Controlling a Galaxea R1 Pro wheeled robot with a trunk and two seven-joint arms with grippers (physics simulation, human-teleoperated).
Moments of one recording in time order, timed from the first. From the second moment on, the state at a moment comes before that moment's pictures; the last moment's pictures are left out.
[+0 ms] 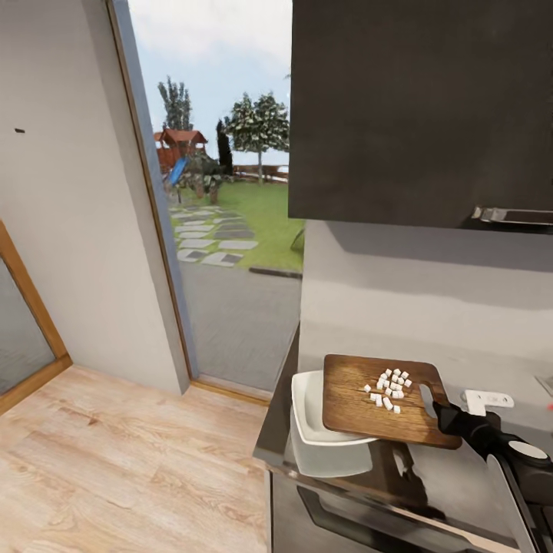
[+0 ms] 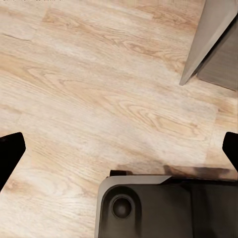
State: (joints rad) left arm 0.30 0.05 -0.14 -0.74 0.16 -0.35 0.10; right arm -0.19 -0.20 -0.24 -1.62 -0.07 0.70 0.05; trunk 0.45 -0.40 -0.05
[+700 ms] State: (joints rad) left arm 0.30 0.05 -0.14 -0.73 0.16 -0.35 0.10; right arm -0.19 -0.20 -0.24 -1.62 -0.07 0.70 -0.06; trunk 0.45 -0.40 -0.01
